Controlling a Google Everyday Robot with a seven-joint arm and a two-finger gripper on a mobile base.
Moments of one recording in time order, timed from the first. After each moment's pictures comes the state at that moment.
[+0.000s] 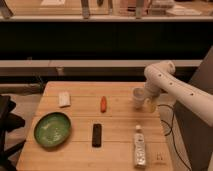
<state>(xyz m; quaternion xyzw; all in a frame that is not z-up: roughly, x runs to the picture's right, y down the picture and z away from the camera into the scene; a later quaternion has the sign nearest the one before) 0.253 0.084 0.827 -0.30 -0.04 -0.11 0.95</state>
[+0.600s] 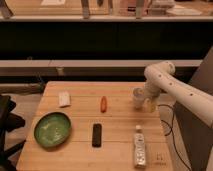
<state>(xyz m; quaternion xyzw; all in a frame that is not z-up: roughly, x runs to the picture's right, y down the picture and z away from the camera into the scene) 0.254 0.084 0.834 -0.29 -0.05 -0.12 0.95</state>
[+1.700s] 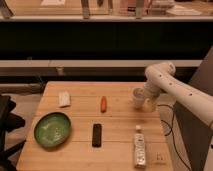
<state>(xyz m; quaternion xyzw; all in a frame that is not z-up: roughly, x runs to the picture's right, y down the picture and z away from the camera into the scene) 0.258 0.082 0.842 -0.29 -0.06 -0.15 0.94</state>
